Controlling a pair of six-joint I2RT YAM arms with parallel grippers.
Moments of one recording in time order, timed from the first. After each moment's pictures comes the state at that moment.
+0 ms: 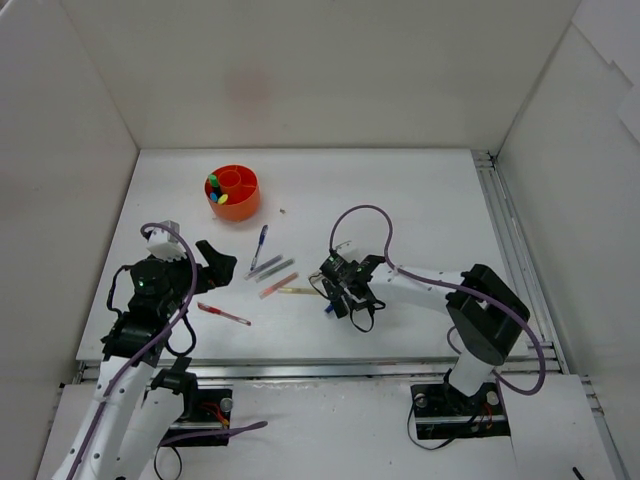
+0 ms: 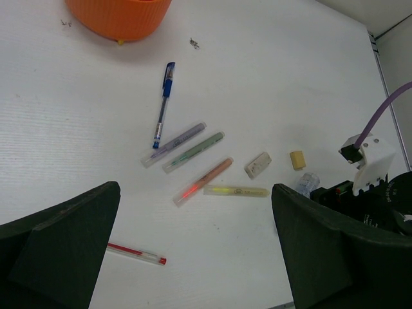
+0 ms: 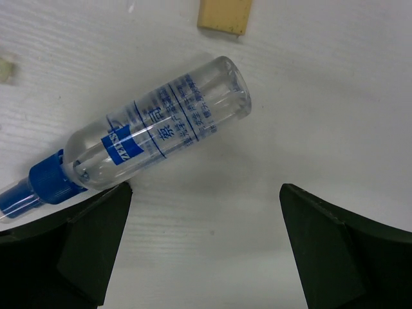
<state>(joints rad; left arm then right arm) -0.16 0.60 0.64 -0.40 0.12 -0.48 0.87 1.66 0.96 -0.62 0.39 0.47</state>
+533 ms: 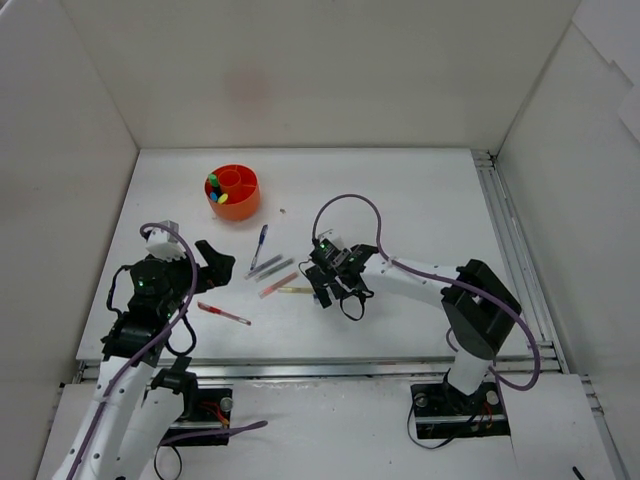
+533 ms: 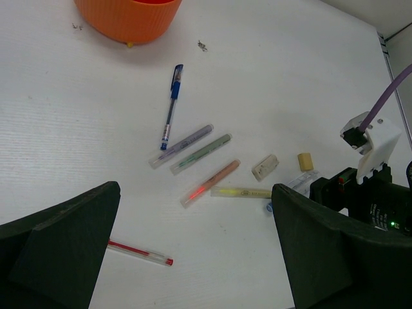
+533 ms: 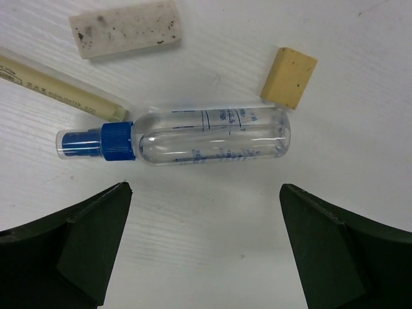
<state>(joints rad) -0.16 0.59 0.64 -0.40 0.09 -0.46 0.87 1.73 1.10 -0.57 0.32 0.33</state>
